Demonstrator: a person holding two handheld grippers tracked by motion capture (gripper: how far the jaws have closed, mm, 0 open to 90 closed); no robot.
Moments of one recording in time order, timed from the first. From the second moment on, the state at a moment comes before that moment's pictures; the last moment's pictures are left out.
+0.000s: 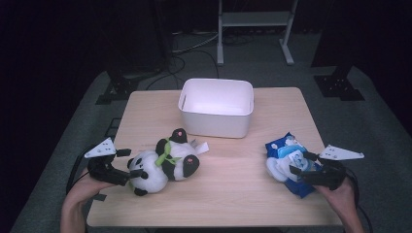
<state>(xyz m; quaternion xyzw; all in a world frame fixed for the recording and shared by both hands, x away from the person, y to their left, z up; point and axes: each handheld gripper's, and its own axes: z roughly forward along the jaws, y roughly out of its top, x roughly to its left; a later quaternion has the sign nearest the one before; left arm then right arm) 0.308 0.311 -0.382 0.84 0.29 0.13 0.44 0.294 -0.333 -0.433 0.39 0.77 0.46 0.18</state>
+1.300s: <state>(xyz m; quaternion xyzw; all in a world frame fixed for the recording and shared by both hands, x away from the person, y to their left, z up) 0.346 0.231 -0.382 0.91 0.21 0.09 0.35 0.297 -0.323 -0.427 0.37 0.79 0.47 0.17</state>
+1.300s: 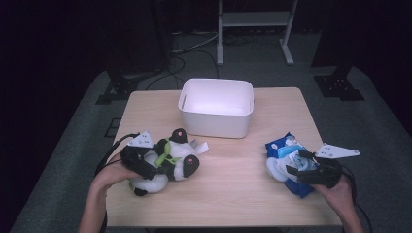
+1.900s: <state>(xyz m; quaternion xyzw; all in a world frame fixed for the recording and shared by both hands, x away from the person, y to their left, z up) 0.351 0.215 -0.399 0.93 0.22 0.14 0.28 0.298 -0.320 -0.427 0.36 0.79 0.46 0.17</state>
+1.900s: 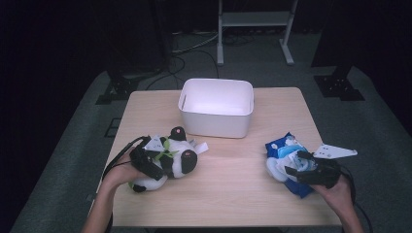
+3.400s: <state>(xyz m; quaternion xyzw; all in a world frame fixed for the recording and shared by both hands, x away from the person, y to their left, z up) 0.329 0.085 -0.389 0.94 0.03 0.07 0.34 0.297 -0.323 -0.424 0.36 0.79 0.47 0.17</state>
